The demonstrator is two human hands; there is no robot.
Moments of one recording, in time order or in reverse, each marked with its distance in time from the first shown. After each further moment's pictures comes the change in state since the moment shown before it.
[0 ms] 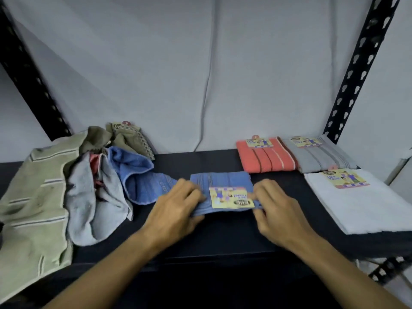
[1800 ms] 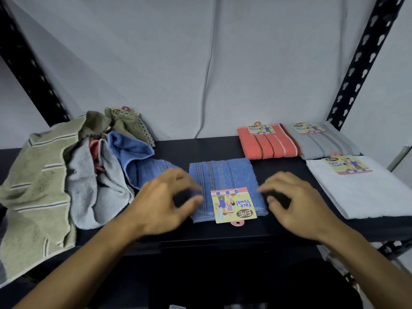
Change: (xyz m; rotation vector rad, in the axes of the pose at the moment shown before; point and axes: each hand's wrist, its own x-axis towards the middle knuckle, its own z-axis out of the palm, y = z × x) left_hand -0.005 0.000 -0.044 -0.220 -0.298 -0.275; right_hand -0.015 0.013 -0.029 0.258 -0.141 0.147
